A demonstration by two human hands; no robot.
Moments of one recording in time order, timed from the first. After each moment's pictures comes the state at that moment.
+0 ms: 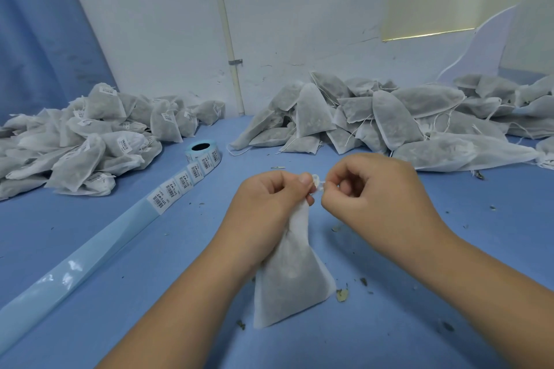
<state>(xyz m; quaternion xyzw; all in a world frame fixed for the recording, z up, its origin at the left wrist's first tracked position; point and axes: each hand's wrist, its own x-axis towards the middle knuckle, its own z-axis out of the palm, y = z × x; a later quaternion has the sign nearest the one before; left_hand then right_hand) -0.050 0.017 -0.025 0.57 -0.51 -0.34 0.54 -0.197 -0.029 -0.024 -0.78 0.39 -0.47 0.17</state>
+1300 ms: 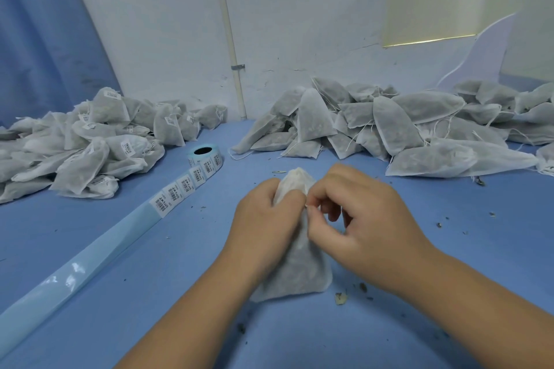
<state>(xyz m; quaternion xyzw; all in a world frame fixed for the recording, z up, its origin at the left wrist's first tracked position) -0.050 0.010 -0.035 0.66 -0.53 -0.20 0.50 -0.193 -0.017 -0.031 -0.85 0.23 -0.48 0.04</state>
